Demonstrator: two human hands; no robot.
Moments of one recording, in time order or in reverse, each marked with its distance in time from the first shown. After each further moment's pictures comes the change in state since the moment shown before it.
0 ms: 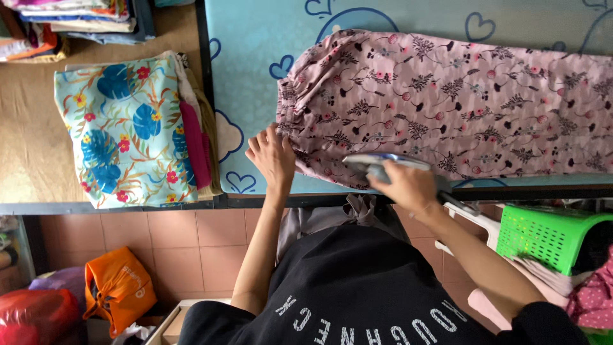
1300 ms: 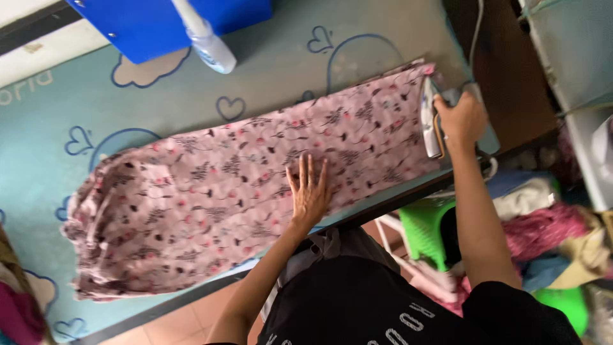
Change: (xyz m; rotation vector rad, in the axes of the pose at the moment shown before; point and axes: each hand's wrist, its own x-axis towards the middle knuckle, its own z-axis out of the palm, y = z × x) left_hand -0.169 0.509 0.156 -0.138 -0.272 0.892; right_hand -0.126 0.675 -0.075 -0.254 0.485 1.066
